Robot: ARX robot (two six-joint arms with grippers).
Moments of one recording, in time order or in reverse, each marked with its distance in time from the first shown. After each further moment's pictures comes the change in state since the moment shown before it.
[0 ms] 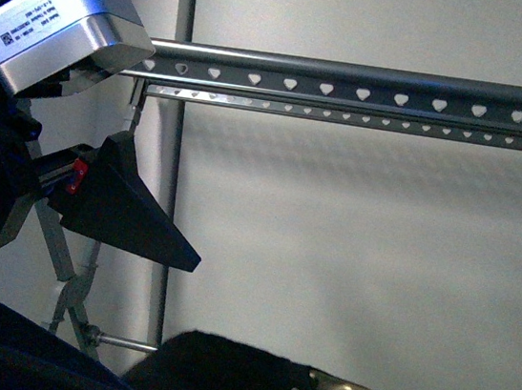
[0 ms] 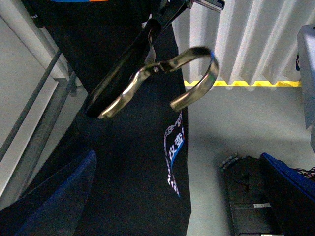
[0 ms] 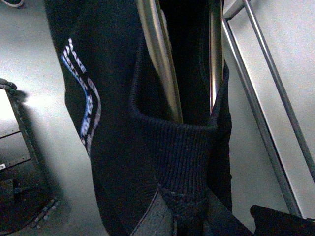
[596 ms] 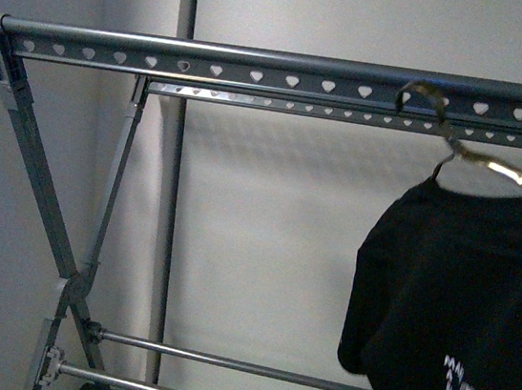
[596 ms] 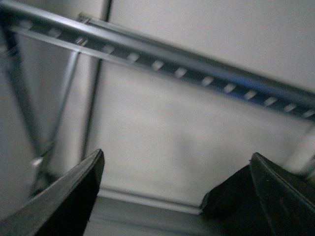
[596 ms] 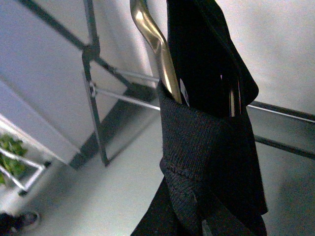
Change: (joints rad) left arm 0.074 -0.363 -0.342 1.213 -1.064 -1.548; right arm 0.014 0.014 0.267 0.331 0.068 1.189
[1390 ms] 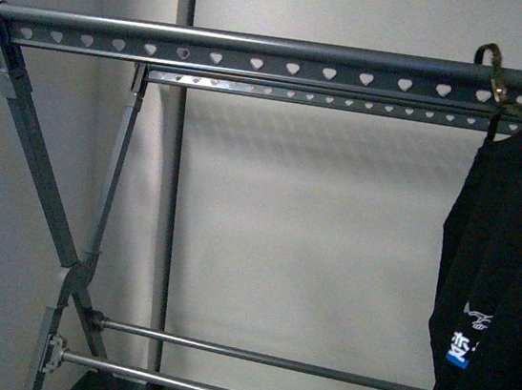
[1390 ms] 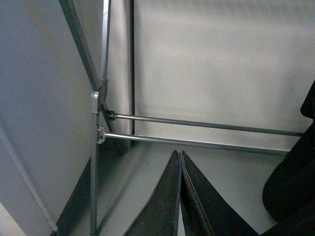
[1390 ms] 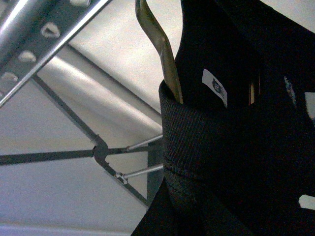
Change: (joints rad) left arm 0.036 -0.501 -0.734 0.074 -0.013 0.232; right arm 0.136 0.302 0.486 -0.048 0.346 0.736
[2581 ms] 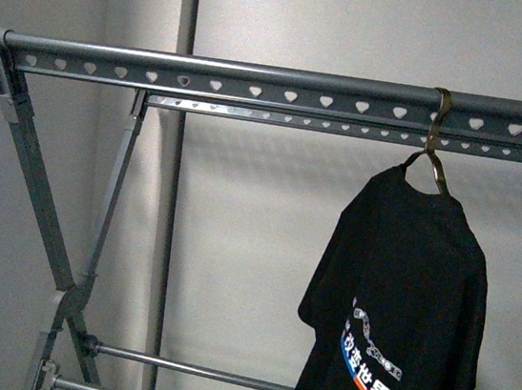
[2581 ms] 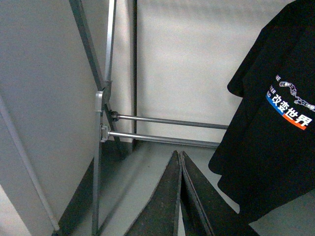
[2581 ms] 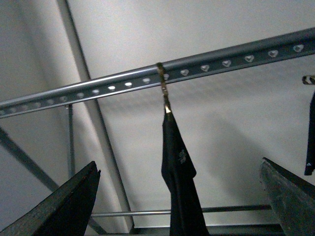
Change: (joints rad) left arm 0.000 -0.471 -0.158 -0.284 0.000 0.003; right arm 0.082 -1.356 -1.345 0.615 0.232 -0.388
